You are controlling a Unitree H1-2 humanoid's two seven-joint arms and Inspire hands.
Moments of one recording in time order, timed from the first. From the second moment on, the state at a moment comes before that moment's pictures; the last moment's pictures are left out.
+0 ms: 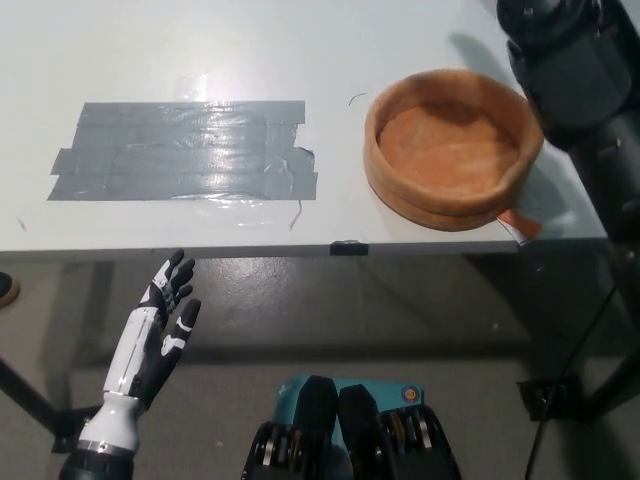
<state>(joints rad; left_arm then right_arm) -0.10 0.16 0.00 0.09 0.07 -0.26 -0.06 -1.30 -0.20 0.24 0.86 -0.23 -0.06 -0.12</state>
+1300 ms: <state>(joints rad) -0.11 0.16 0.00 0.13 0.07 -0.25 -0.06 -0.08 -0.20 0.17 -0.28 -0.13 -0.04 -0.06</state>
